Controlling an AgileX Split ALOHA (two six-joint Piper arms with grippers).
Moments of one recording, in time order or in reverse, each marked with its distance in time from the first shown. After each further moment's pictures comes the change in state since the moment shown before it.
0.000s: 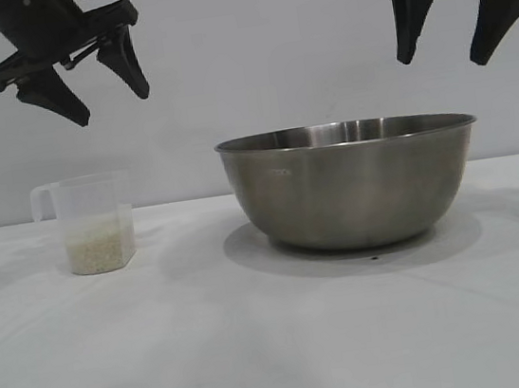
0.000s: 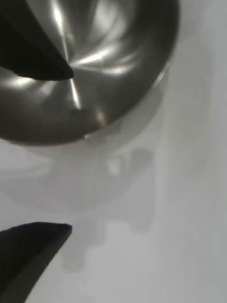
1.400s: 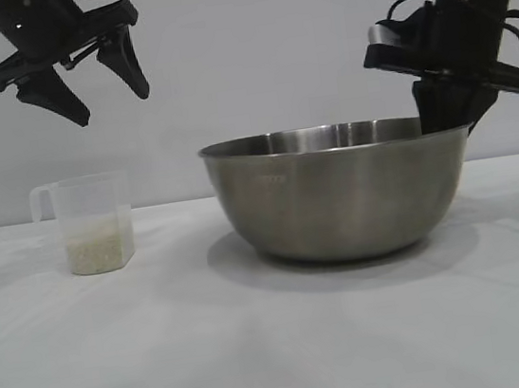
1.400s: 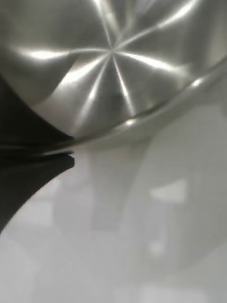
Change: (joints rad) left arm 0.000 0.000 0.000 0.000 0.000 0.001; right arm 0.144 0.143 -0.002 0.074 0.082 -0.074
